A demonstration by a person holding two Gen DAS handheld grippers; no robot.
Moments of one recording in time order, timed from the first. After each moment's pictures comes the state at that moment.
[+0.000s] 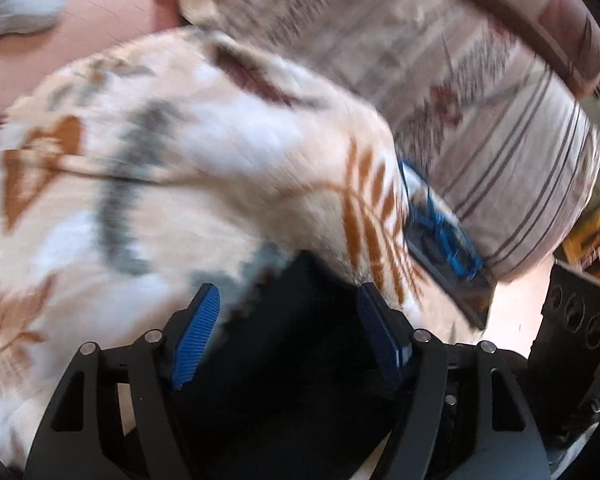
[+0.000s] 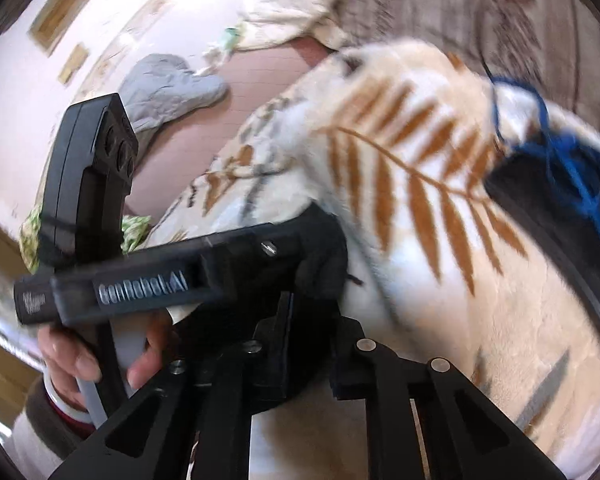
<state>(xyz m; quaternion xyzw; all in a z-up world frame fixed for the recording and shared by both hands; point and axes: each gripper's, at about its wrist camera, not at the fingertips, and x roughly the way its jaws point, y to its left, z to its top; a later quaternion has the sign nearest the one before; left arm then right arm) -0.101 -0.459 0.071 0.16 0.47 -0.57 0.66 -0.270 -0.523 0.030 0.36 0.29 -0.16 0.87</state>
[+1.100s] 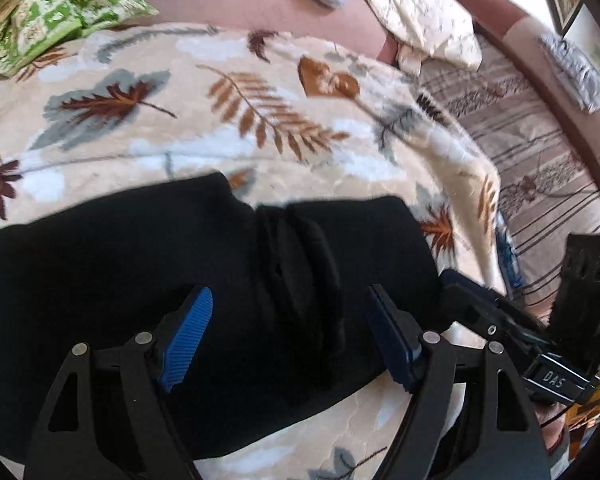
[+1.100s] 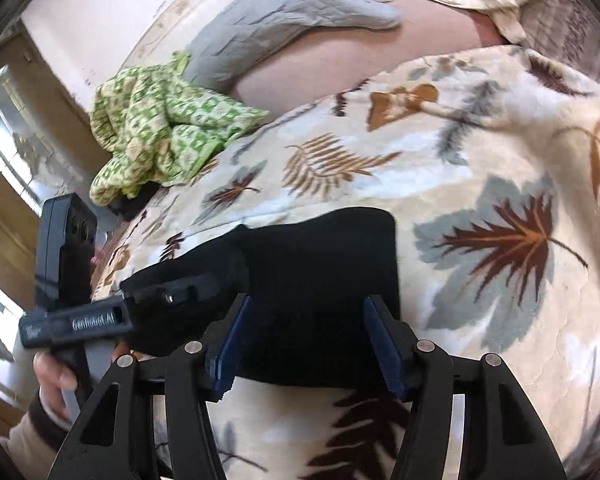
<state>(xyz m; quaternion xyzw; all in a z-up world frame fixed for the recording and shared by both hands) -0.077 -0.219 0.032 0.02 0.52 -0.37 0.77 -0.198 -0.396 0.045 0.25 0.37 0.00 0.89</state>
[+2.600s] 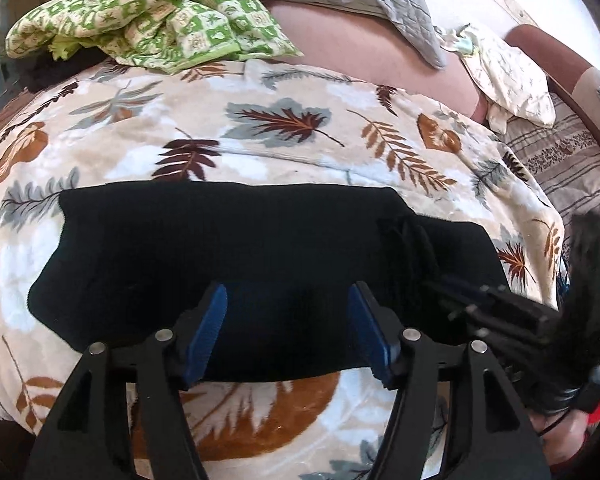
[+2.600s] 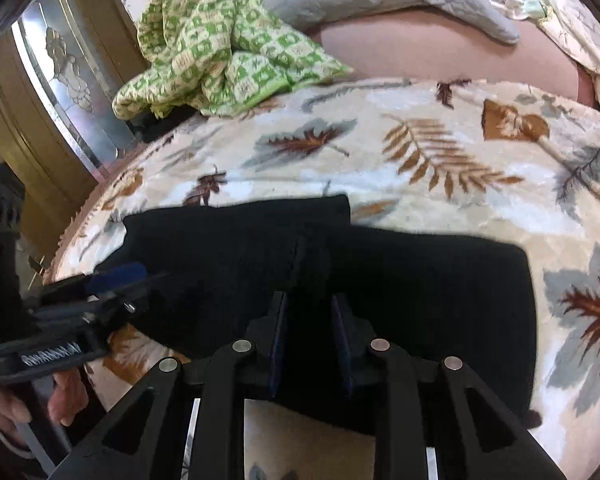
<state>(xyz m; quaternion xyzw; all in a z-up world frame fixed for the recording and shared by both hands) -0.094 -0.100 0.058 0.00 0.47 -0.19 0.86 -0.129 -0.286 0.032 0.12 0.44 0.07 0.89</state>
